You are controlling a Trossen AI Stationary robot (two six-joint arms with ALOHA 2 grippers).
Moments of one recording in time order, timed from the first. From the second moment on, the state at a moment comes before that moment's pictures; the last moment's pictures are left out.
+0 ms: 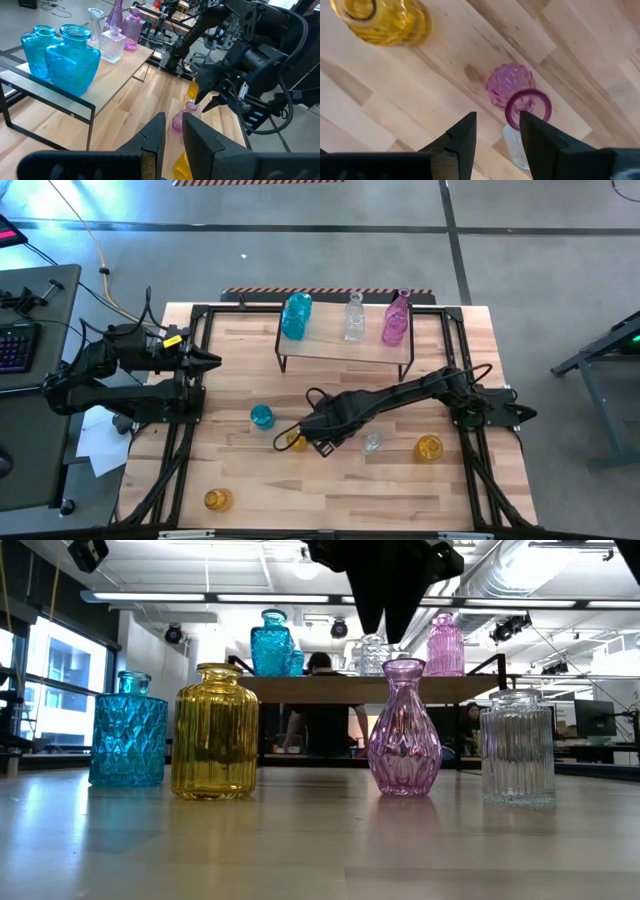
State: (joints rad) left arm 0.20 0.34 0.84 -0.75 0.09 -0.31; right arm 0.28 2.18 2.15 -1.47 0.07 1.09
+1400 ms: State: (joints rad) left arm 0.20 0.34 0.84 -0.75 0.10 -0.34; right arm 0.29 2.20 2.15 -1.48 0.05 1.10
